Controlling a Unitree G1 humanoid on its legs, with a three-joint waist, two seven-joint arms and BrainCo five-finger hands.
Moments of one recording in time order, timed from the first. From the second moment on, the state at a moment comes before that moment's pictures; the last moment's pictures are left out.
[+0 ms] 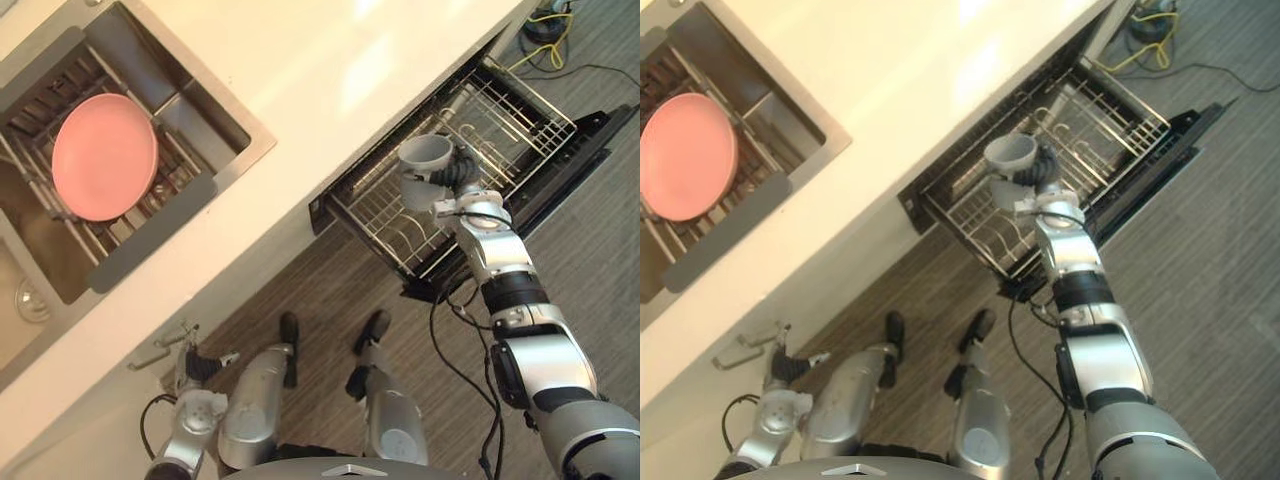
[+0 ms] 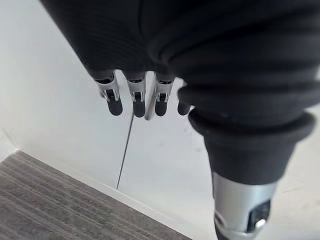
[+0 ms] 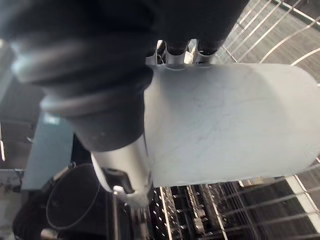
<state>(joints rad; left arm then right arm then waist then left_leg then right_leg) 0.08 0.14 -0.11 0.70 0.24 -0.16 0.49 -0.83 -0.50 0.10 0.69 0.16 0.10 -0.02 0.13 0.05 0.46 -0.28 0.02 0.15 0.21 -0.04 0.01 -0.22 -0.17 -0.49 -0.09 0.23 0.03</state>
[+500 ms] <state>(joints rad) 0.09 0.14 -0.13 0.71 0.24 -0.15 0.43 -0.91 -0.53 0.19 0.92 0.04 0.15 0.14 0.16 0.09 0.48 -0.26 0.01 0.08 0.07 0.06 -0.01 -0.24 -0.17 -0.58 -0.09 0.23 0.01</state>
